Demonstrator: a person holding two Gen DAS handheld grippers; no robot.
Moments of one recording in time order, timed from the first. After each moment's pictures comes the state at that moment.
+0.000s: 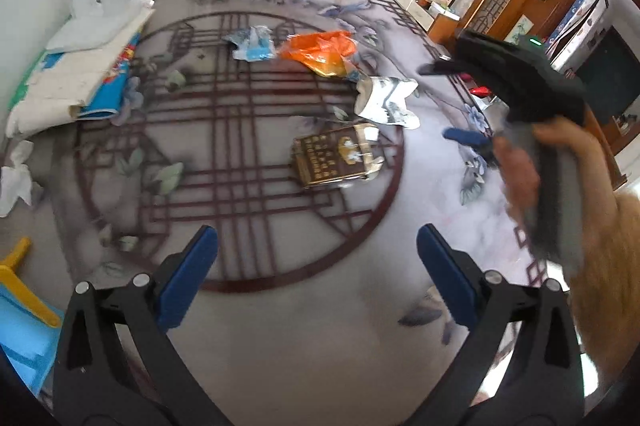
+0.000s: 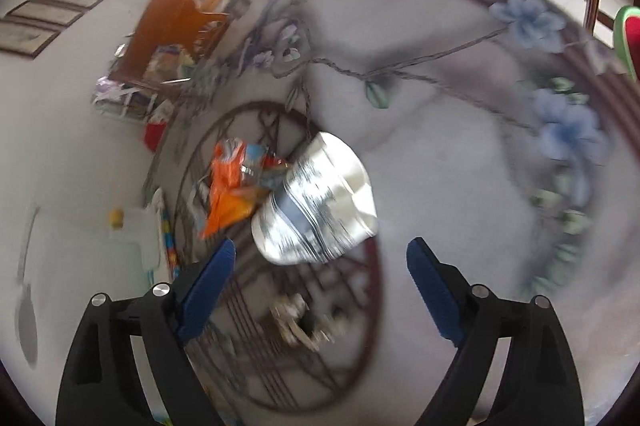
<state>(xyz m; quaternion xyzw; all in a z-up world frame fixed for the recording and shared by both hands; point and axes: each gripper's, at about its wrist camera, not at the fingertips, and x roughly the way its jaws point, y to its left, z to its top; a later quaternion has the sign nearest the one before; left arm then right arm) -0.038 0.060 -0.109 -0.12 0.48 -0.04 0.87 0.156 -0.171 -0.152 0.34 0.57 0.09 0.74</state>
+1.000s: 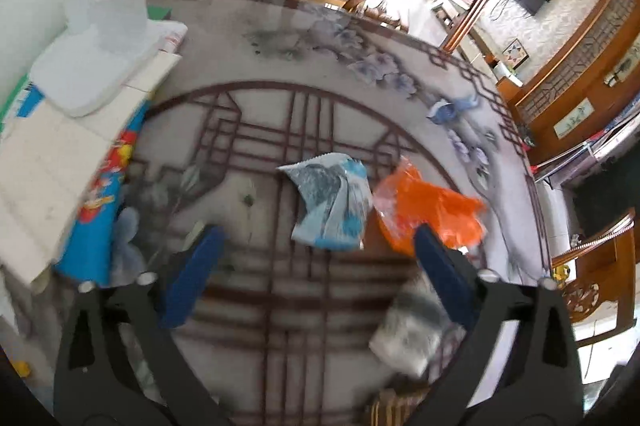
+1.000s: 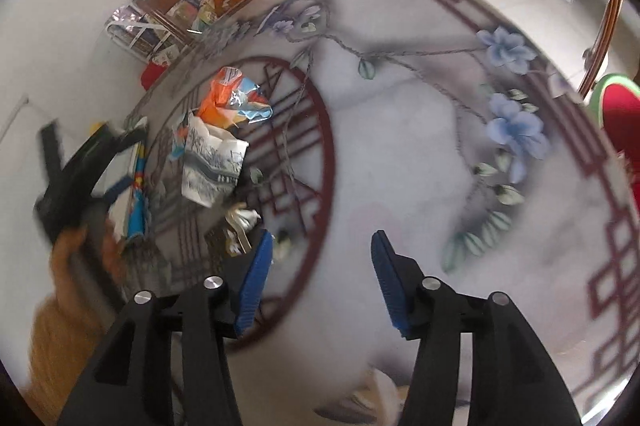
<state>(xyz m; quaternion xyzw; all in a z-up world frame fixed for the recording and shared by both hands) 0.183 0.155 -0.143 -0.21 0.47 0.07 0.85 0.073 -0.176 -0.130 0.18 0.55 0.13 0.80</state>
